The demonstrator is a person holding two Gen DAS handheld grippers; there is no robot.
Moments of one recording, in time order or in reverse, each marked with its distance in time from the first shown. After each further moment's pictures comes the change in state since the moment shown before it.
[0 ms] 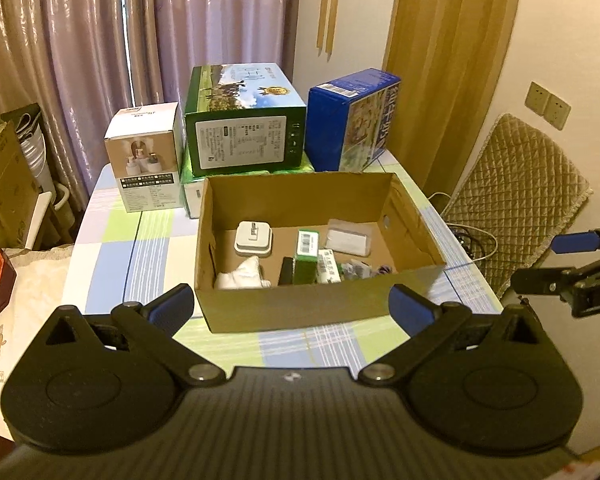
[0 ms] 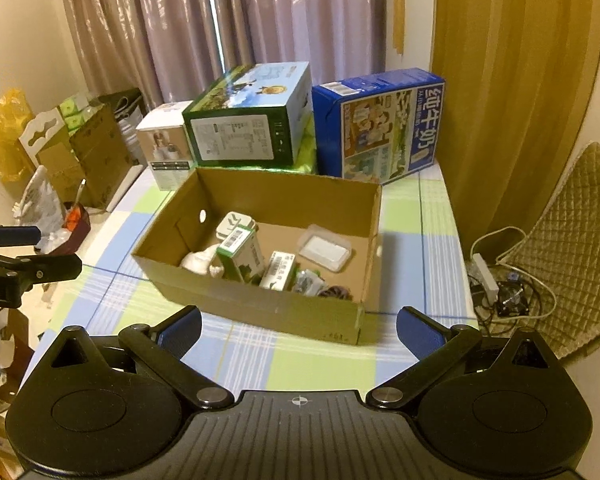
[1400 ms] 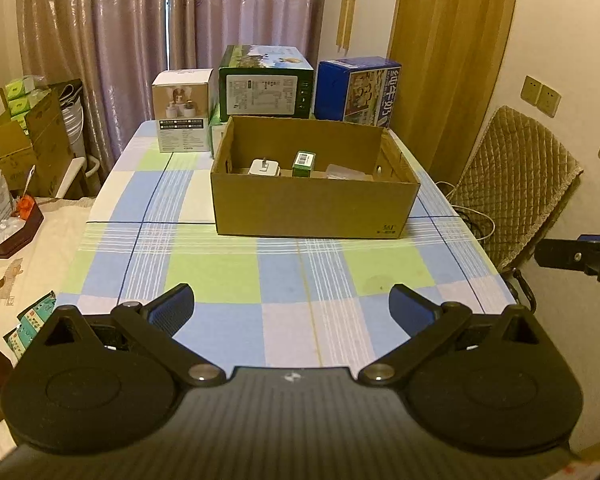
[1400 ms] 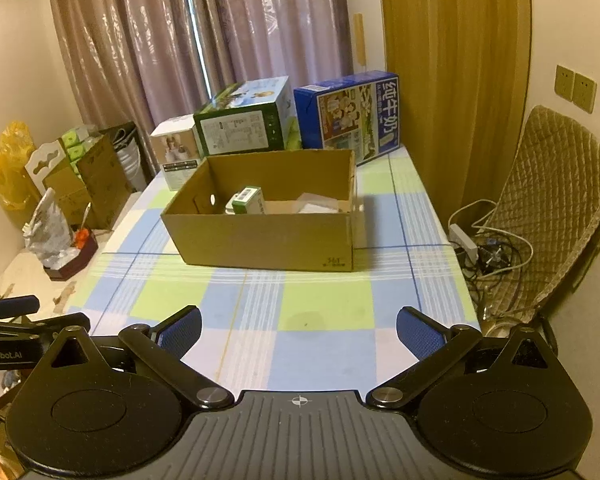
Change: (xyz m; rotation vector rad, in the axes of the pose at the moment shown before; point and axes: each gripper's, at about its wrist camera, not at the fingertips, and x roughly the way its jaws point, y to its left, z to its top) left arm -0.094 -0.041 -0.150 -0.082 -0.036 0.063; right arm -0.096 0.028 -0.135 0.085 -0.108 -0.029
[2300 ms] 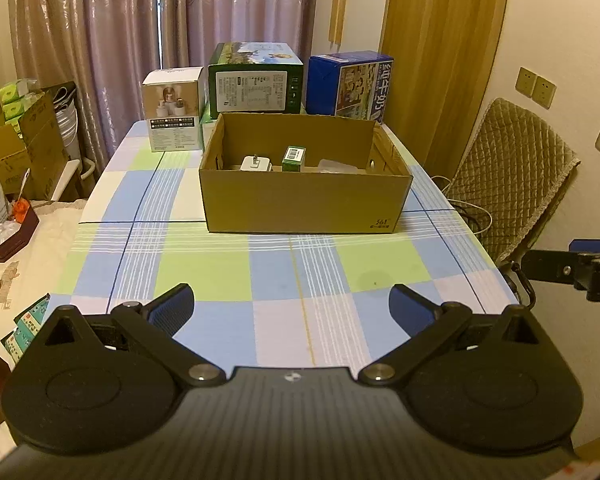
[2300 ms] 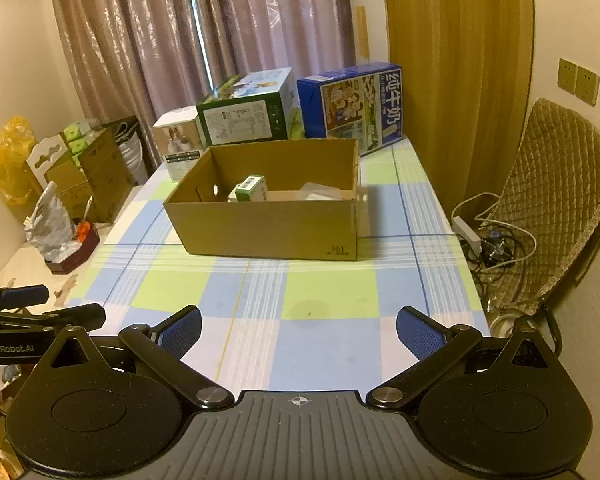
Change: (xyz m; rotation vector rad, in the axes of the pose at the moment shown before) left arm 0.009 -0.012 -0.004 0.023 0.005 -0.002; right arm 0.003 0.003 -0.011 0.002 0.015 0.005
